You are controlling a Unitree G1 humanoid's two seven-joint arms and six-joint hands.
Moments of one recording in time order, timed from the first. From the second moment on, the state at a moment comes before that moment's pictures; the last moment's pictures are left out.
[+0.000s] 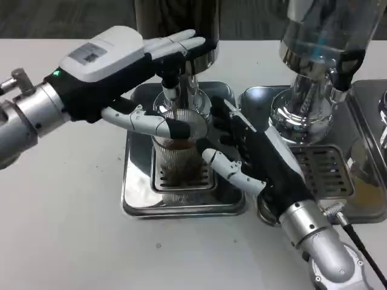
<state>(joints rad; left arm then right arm) -0.83 0.70 -0.32 0.97 0.50 -1.10 -0.07 -0.15 -0.08 0.21 0.24 -0.17 -0.24 0.09</state>
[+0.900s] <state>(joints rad) -0.82 0.66 -0.25 1.03 0.26 -1.09 -0.31 -0.21 -0.06 0.19 0.32 -0.15 -0.27 0.11</state>
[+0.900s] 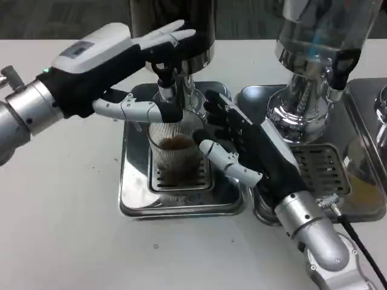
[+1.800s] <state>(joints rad) -0.82 0.63 -0.18 1.02 0.21 -1.09 -0.41 -0.21 -0.06 0.18 0.32 -0.15 -0.27 0.11</state>
